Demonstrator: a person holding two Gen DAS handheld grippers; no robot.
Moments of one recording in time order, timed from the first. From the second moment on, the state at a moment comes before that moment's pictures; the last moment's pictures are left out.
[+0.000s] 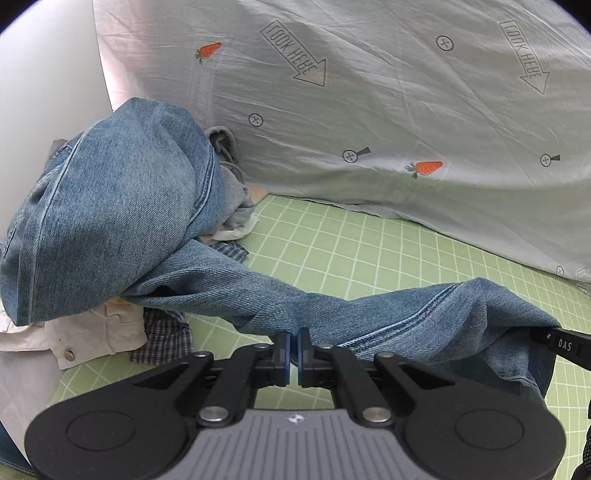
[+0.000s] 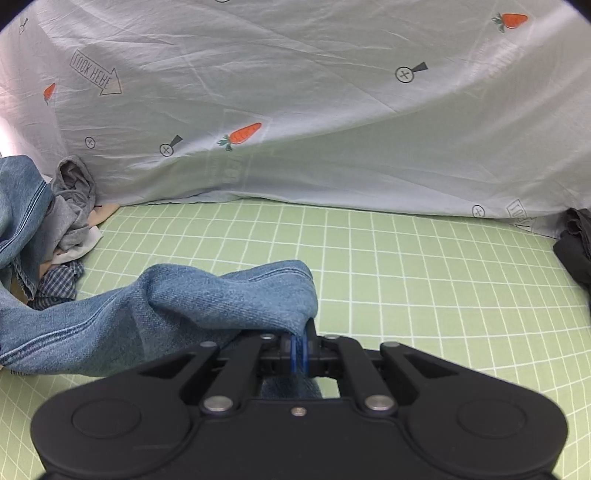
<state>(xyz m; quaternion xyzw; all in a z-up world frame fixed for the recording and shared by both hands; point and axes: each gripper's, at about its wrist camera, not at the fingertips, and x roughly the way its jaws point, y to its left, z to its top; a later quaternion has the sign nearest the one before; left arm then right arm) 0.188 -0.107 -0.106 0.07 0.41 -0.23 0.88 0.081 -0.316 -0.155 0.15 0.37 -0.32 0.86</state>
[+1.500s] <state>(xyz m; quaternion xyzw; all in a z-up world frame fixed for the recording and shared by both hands) 0.149 -0.108 -0.142 0.04 0.51 -0.22 0.83 -0.034 -0.386 -0.222 0.23 0.43 -0.42 0.76</state>
